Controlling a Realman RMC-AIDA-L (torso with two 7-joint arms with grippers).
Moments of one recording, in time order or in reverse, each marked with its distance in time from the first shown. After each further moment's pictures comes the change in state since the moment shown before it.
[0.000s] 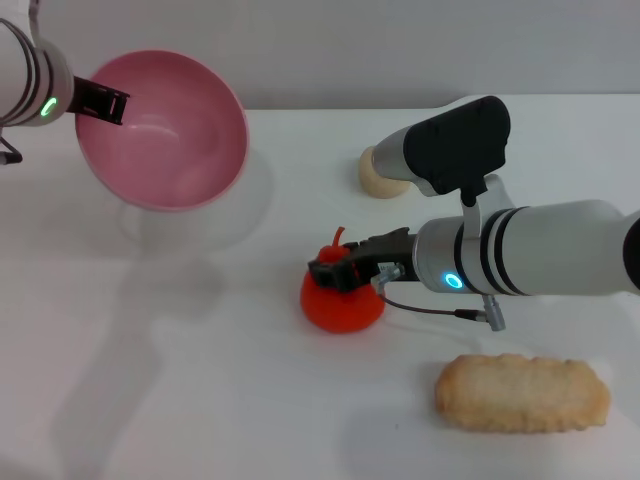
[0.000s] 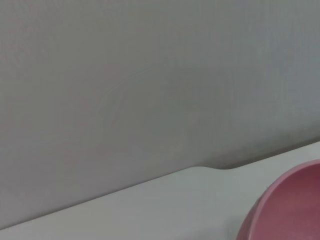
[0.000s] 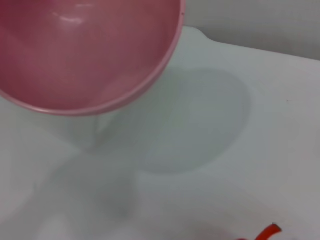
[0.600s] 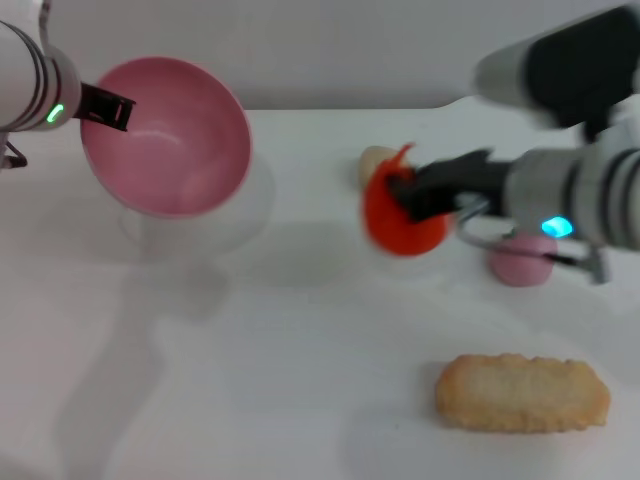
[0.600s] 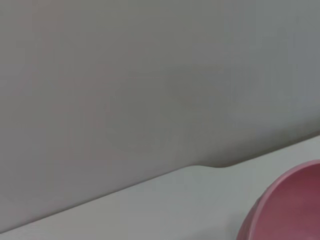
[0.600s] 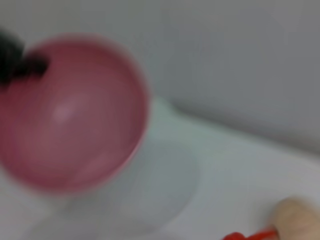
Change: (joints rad) left arm -0.001 0.002 0.018 -0.012 0.000 0.008 0.013; right arm -0.242 -0.001 0.157 -0.479 -0.217 0.199 -0.007
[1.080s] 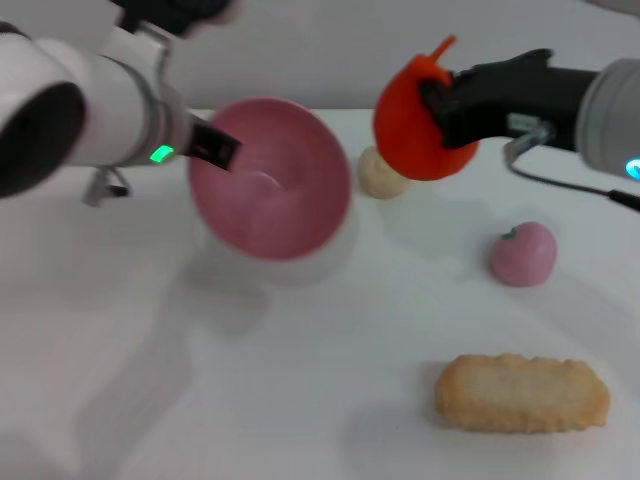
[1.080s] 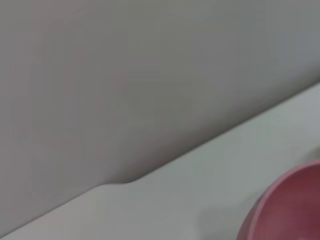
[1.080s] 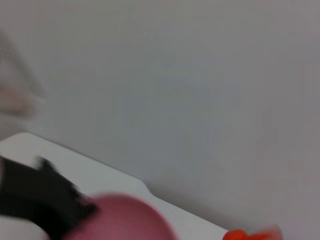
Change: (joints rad) left arm -0.046 -0.006 0.185 -0.049 -0.114 0.074 -0.005; right arm -0.106 0.008 0.047 -0.405 -0.094 0.152 -0.002
